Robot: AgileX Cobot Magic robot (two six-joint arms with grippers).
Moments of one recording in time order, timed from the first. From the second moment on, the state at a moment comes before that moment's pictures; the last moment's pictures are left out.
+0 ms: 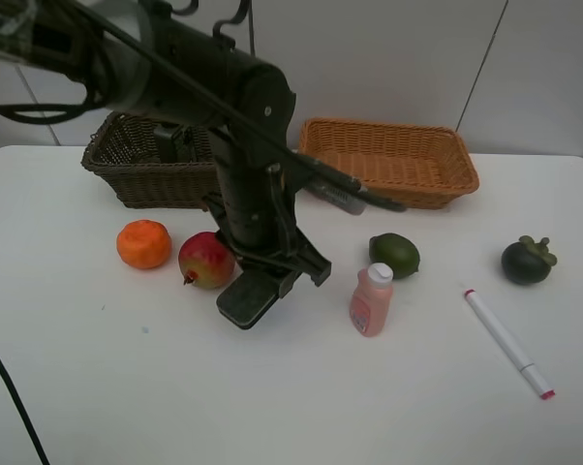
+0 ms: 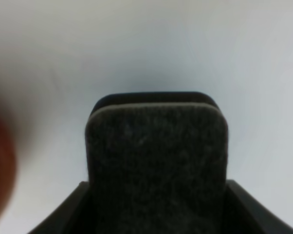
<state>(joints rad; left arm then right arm) -0.81 1.99 -1.38 0.00 0.84 -0.11 -0.04 0.00 -0.51 -0.05 1.07 0.05</state>
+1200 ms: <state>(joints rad) -0.39 2.17 -1.80 0.09 0.62 -0.10 -0.04 0.00 -0.51 -0.05 1.07 0.05</state>
